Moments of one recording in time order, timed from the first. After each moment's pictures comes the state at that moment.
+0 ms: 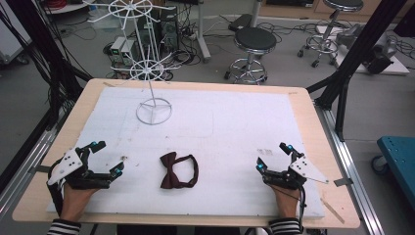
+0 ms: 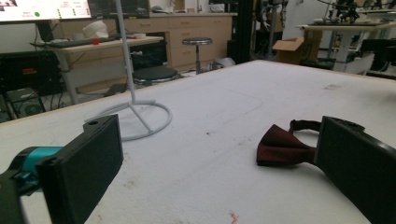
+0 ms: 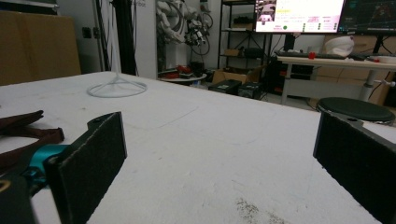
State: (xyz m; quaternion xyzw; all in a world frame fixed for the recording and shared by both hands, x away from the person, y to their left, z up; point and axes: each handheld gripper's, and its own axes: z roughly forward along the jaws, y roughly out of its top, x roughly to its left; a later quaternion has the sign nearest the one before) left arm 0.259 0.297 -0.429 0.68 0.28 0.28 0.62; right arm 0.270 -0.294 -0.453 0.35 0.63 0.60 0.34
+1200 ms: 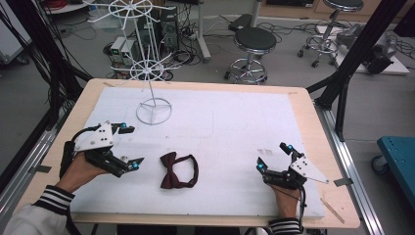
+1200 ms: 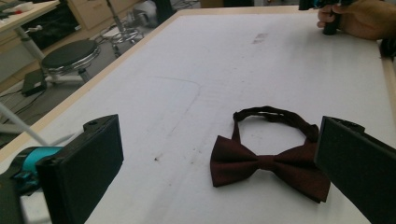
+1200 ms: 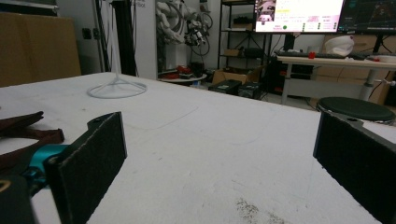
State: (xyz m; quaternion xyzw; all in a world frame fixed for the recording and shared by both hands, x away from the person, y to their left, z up) left arm 0.300 0.235 -0.350 0.82 0.13 0.19 0.52; right arm 0.271 -0.294 -0.453 0.35 0.63 0.61 0.34
